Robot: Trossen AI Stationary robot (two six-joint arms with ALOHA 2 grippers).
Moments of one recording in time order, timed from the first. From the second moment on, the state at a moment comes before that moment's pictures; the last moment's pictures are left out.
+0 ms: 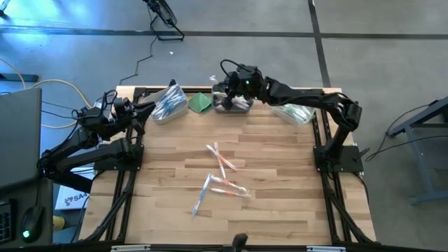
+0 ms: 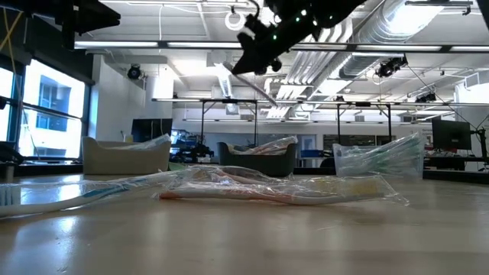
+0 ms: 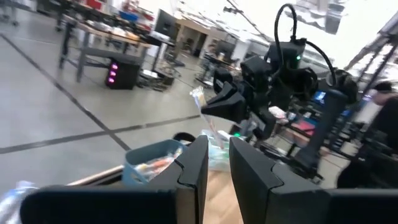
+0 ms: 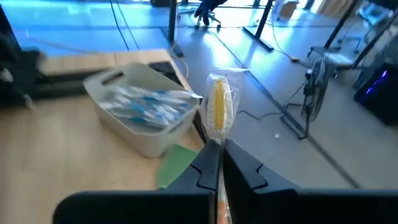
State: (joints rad) left arm 0.38 0.12 0.53 -0.29 -0.21 -0.36; right arm -0.42 1.76 1.44 -0.03 0.08 -0.10
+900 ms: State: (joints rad) left arm 0.38 0.12 0.53 -0.29 -0.23 -0.35; right arm -0.67 2.03 1.45 0.18 -0.34 -0.51
